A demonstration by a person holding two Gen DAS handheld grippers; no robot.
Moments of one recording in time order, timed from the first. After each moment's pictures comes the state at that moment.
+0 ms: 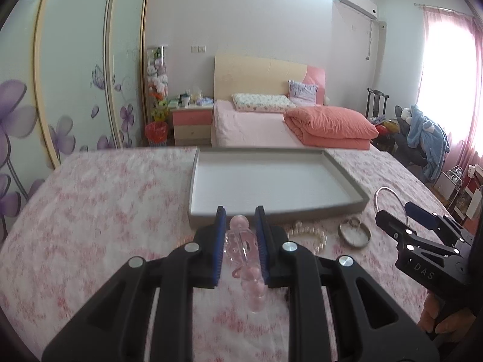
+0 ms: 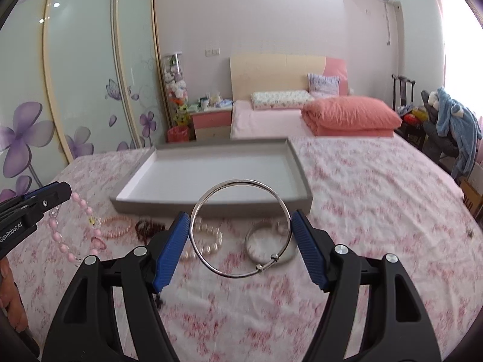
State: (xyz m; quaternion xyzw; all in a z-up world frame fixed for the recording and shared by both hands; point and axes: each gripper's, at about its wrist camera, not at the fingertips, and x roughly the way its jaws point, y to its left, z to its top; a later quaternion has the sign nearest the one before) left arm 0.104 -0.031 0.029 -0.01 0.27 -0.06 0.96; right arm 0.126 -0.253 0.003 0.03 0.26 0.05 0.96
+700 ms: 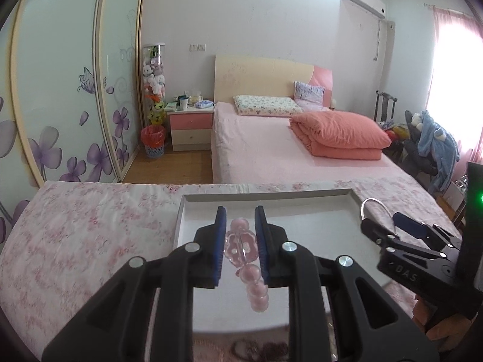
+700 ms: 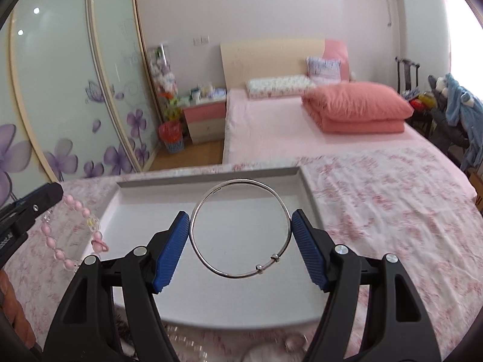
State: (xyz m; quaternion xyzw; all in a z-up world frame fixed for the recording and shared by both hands) left arm 0.271 -0.046 0.033 -0.01 0.29 -0.06 0.96; right arm 0.299 -0.253 -0.015 0.06 0.33 0.04 0.94
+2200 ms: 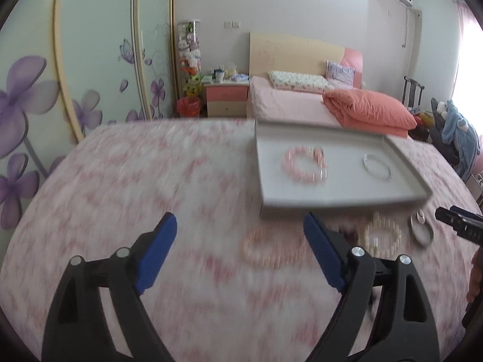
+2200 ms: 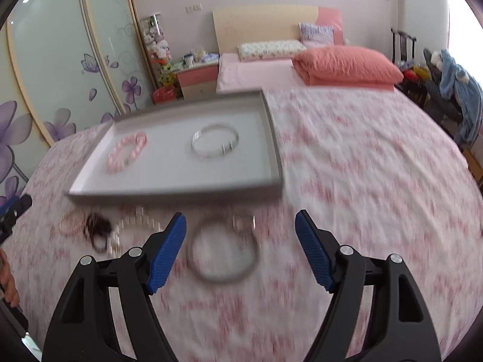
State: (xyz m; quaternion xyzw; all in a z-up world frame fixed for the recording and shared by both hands) left arm 0.142 0.040 -0.018 -0.01 0.34 0.01 0.94; right arm 0.189 -0.298 -0.046 0.07 0.41 0.04 0.91
